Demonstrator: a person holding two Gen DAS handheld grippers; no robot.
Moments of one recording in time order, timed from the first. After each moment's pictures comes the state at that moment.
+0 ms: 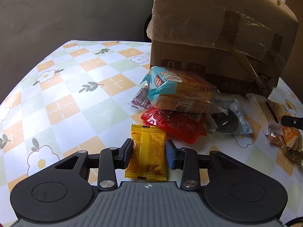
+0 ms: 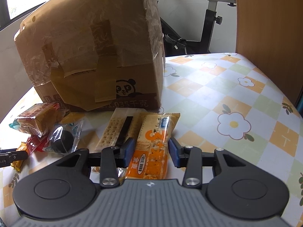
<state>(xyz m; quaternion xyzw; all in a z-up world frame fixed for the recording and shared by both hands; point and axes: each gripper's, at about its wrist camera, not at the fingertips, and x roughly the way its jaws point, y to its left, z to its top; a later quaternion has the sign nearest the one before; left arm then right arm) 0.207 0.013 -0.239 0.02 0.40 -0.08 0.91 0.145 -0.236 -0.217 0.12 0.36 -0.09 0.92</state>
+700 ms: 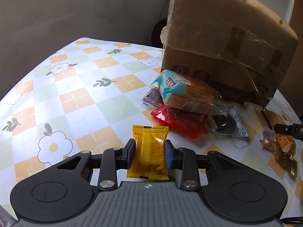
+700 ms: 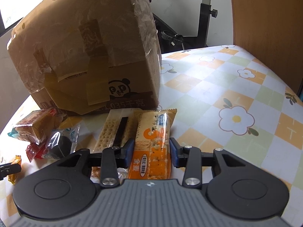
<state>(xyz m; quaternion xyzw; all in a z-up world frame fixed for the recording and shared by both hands) 0.180 0.042 -0.226 -0.03 0.38 -0.06 0.92 0.145 -0.248 -0.221 0.16 0.36 -0.09 0.92</state>
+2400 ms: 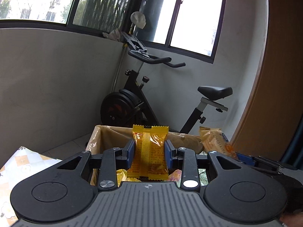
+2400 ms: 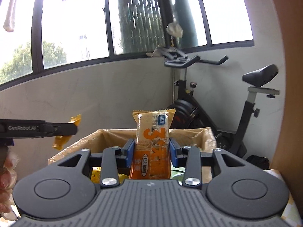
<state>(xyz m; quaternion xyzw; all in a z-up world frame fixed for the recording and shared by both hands) 0.336 -0.043 -0.032 -0.05 0.21 -0.20 0.96 0.288 -0.224 -0.033 0.08 0.17 0.00 0.98</state>
